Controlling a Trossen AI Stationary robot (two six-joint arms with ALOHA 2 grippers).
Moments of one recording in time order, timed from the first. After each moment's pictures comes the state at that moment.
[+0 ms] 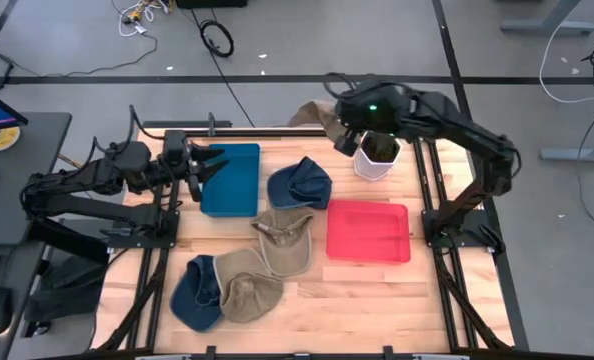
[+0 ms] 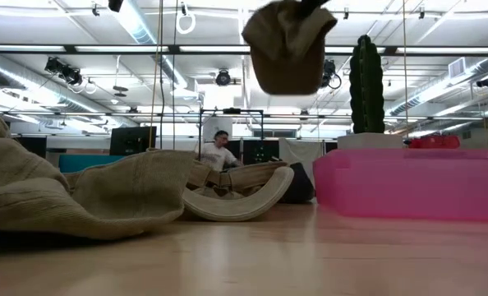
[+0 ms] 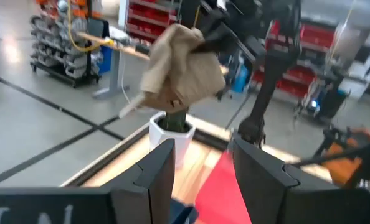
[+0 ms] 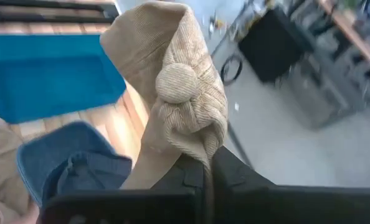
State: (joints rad) left arm 0.04 0.72 0.96 -0.29 -0.36 -0.27; right arm -0.23 1.59 2.04 -1.11 0.44 -0.21
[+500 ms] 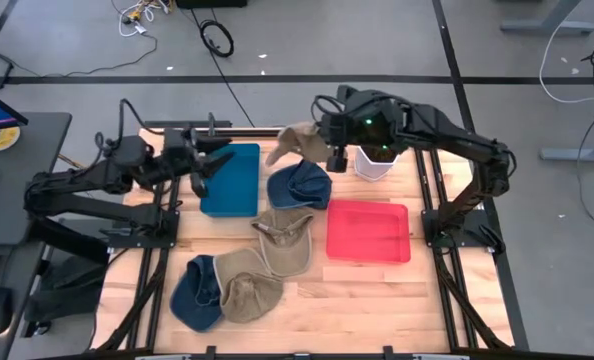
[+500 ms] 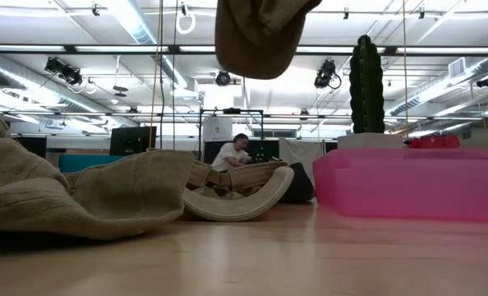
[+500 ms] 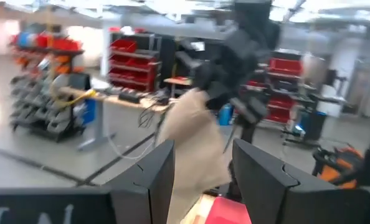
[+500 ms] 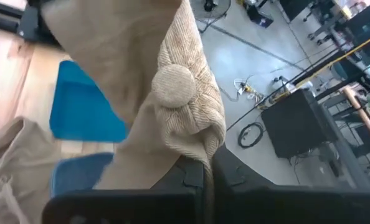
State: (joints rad) left arm 0.04 0.81 0.96 0.00 -0.28 -0.09; right arm -0.13 1.64 2.04 -0.94 0.32 -0.43
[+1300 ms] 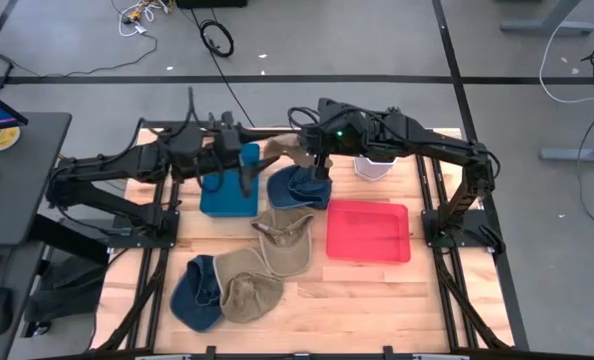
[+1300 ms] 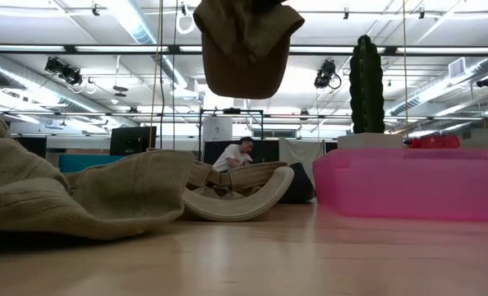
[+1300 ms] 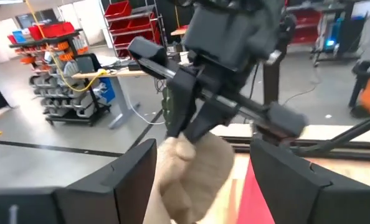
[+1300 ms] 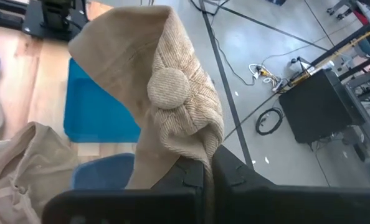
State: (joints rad) left arm 0.04 1.19 1.34 -0.25 -0.31 0.13; right arm -0.11 1.73 2.04 -0.91 0.31 -0.34
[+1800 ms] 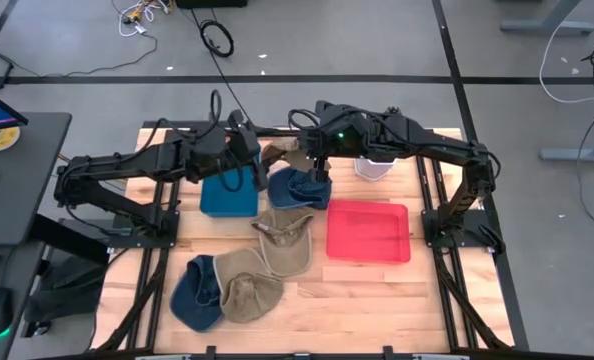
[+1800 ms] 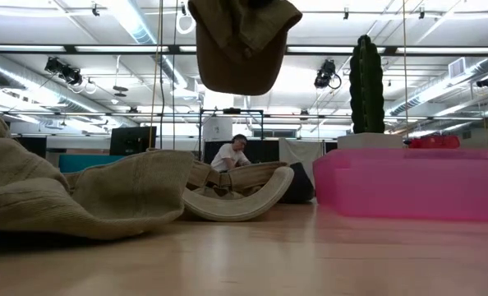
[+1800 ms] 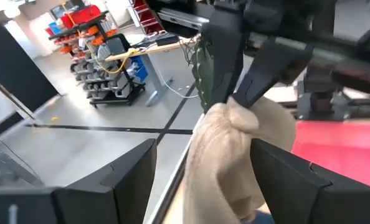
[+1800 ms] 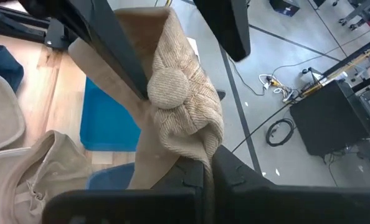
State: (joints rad) left arm 0.06 1.28 1.36 -0.29 -0.45 0.25; right arm -0.10 1.73 2.04 -0.89 0.27 -0.35
